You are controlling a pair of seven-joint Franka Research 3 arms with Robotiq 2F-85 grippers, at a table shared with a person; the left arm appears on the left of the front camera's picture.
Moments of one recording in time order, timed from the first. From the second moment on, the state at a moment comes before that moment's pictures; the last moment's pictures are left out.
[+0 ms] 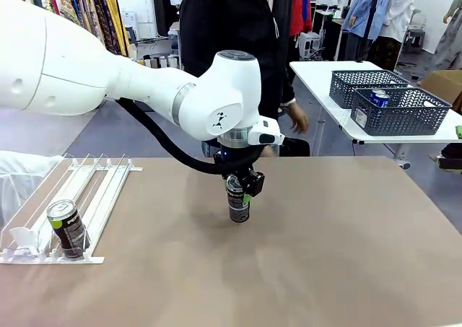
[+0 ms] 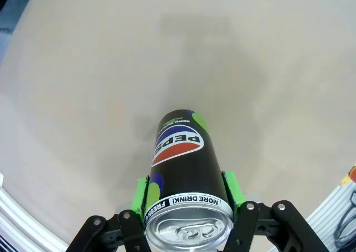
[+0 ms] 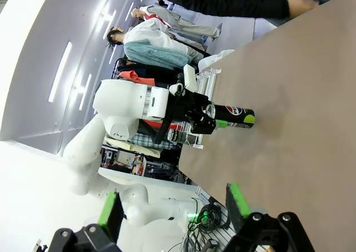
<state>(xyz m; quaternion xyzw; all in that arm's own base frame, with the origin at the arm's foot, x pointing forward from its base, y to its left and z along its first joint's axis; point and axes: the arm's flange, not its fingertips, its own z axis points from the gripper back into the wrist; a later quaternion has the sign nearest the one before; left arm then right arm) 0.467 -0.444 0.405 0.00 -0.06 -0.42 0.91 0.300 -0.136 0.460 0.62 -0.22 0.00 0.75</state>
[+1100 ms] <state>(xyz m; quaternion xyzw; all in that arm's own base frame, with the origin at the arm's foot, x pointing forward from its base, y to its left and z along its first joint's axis) 0.455 -0.426 0.491 -0.02 -0.08 -0.40 0.91 0.300 -0.136 0.460 0.62 -0.22 0.00 0.75</state>
